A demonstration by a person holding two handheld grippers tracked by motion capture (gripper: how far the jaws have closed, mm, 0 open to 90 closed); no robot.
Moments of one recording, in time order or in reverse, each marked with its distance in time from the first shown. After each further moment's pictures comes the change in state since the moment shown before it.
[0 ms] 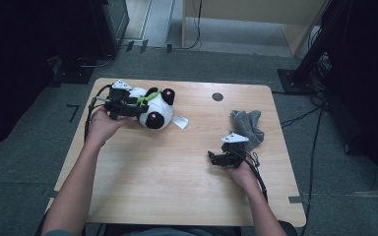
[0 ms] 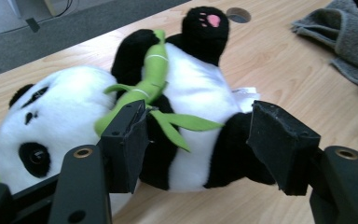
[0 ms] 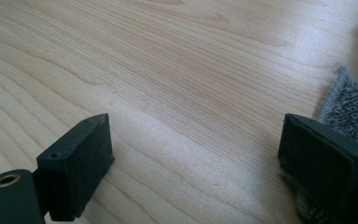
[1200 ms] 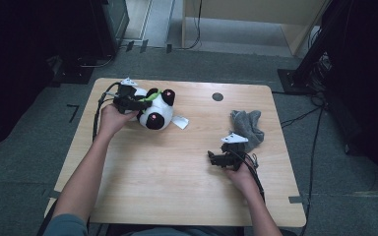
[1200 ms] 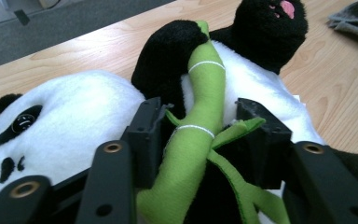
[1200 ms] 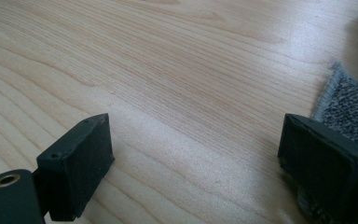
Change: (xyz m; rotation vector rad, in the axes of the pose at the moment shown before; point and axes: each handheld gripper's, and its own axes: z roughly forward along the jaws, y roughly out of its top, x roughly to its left) left arm 0.031 -0.005 0.059 0.007 -0.031 -0.017; right arm 0.004 -0.001 -0.001 -0.001 -0.024 0.026
